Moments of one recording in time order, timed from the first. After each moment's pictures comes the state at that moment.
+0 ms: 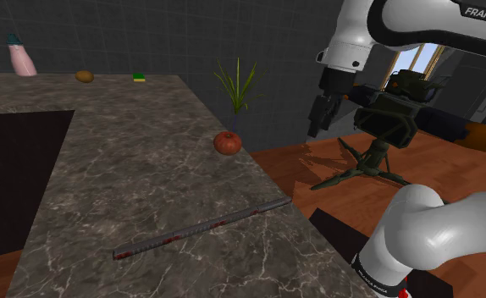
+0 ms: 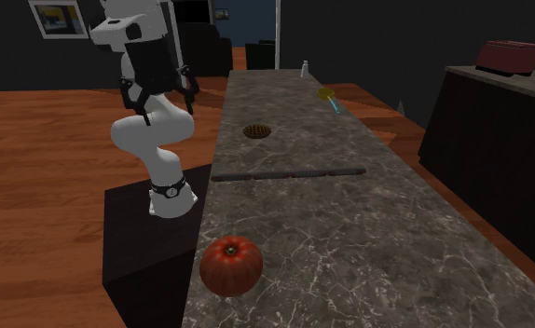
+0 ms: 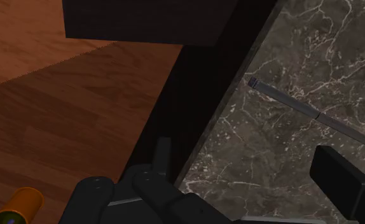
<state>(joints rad) -0.01 -0.83 0.01 -2.30 0.10 1.47 0.00</state>
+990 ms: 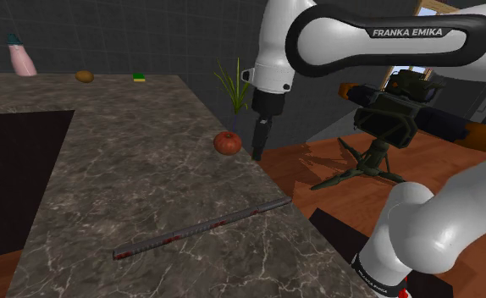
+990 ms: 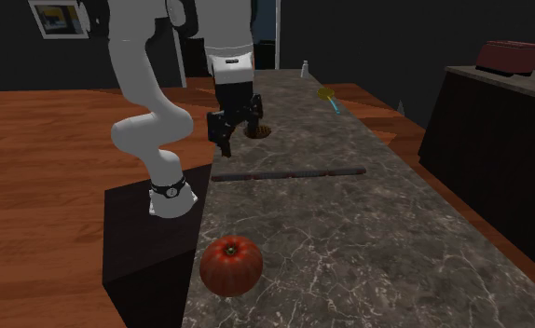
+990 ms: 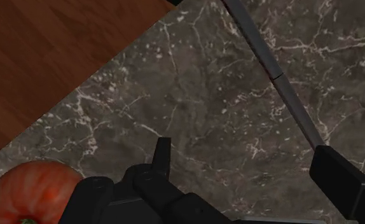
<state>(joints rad) 0.17 -0.48 0.14 -2.20 0.13 1.71 -0.20</state>
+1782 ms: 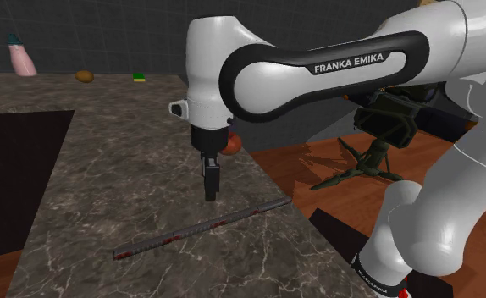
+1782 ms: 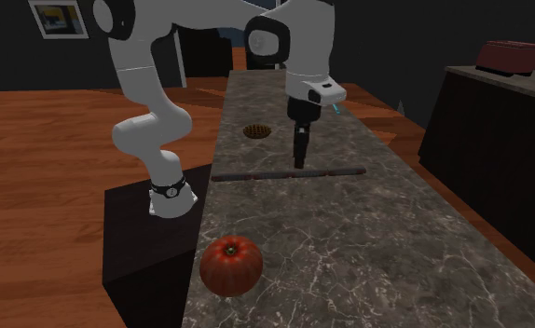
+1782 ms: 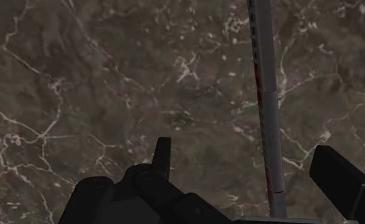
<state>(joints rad) 0.30 -0.16 0.29 -2.03 0.08 1.85 -0.34</state>
